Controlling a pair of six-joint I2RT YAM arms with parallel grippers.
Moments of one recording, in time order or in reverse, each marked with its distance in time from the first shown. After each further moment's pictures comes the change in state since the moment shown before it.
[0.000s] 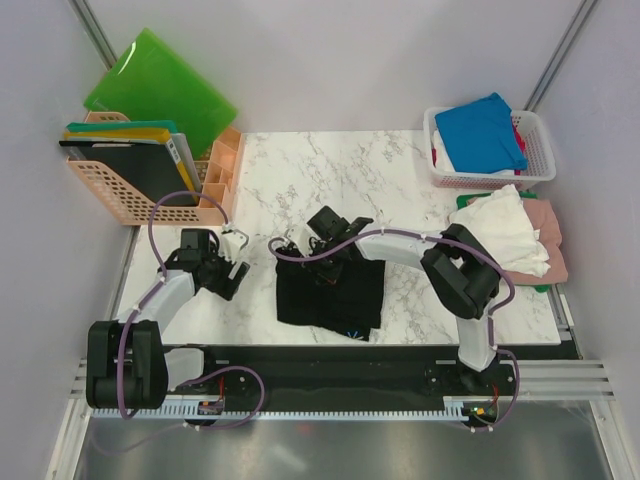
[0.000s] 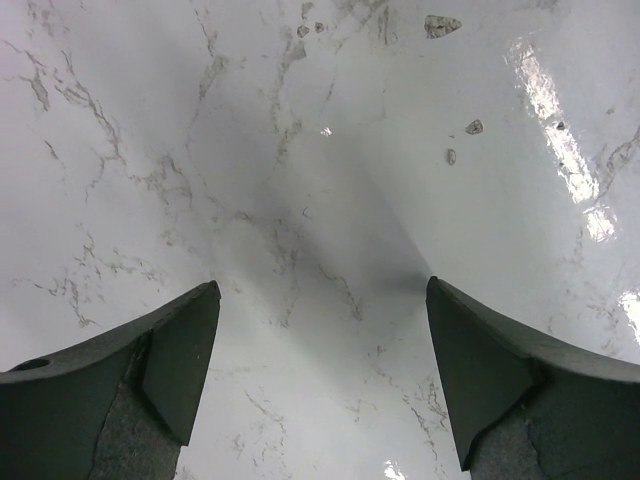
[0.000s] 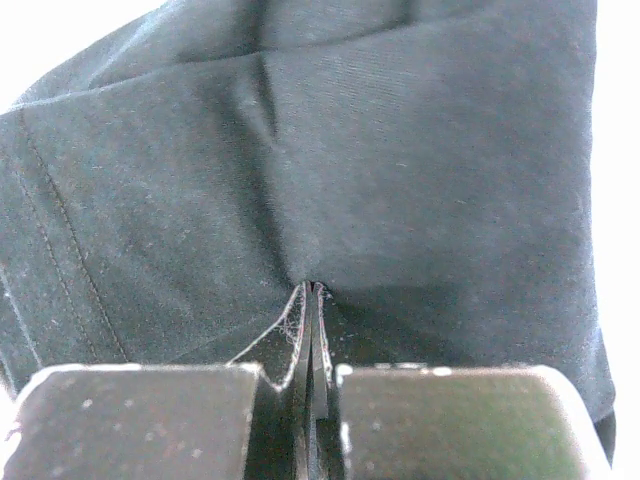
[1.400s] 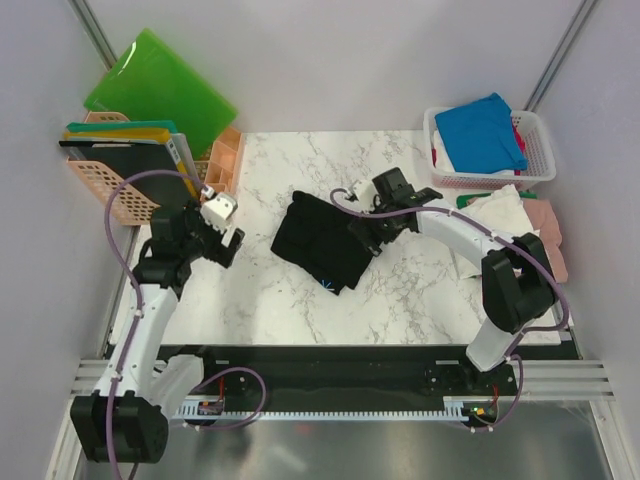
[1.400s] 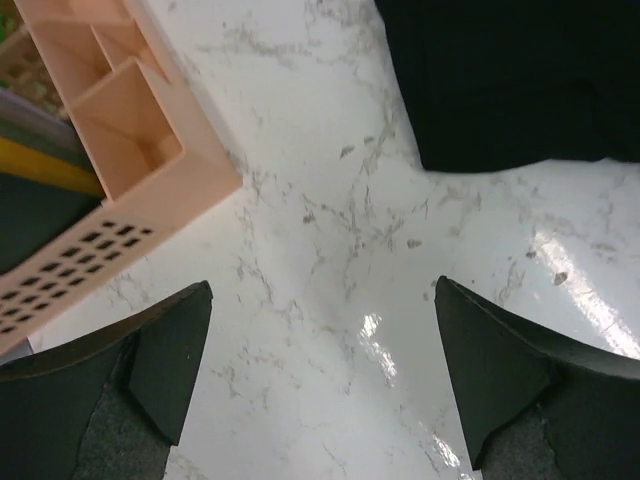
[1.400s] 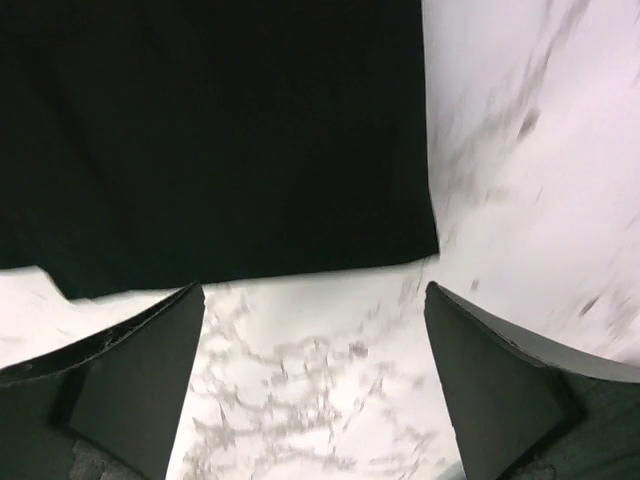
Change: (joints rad) left arm 0.000 -0.317 0.153 -0.032 0.153 -0.029; right arm -0.293 -0.251 0.008 -0.104 0.269 -0.061
